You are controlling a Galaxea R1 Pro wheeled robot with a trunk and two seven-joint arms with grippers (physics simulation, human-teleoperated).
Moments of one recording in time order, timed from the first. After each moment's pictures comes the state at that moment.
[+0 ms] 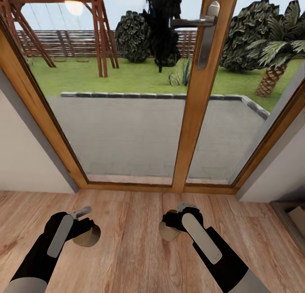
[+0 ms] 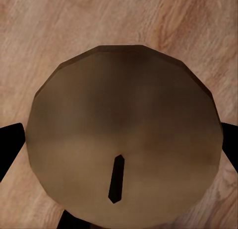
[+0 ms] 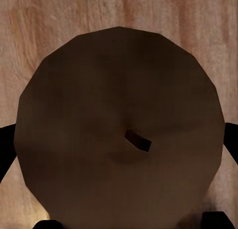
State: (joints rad) left arm -0.46 0.11 0.10 -1.17 0.62 0.98 0.49; right arm -0.52 -0.01 0.55 -1.37 -1.16 0.76 -1.02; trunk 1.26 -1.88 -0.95
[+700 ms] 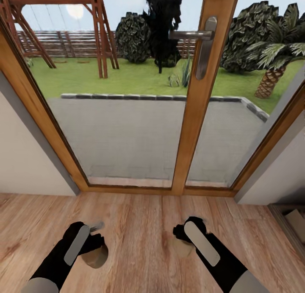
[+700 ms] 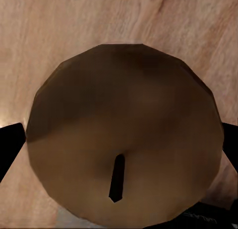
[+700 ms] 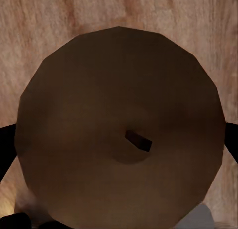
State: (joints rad) left arm -0.47 0.08 -0.06 -0.96 0.63 0.94 0.50; right arm -0.51 -0.04 0.55 -1.15 -1.13 0.68 -1.02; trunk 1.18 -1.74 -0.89
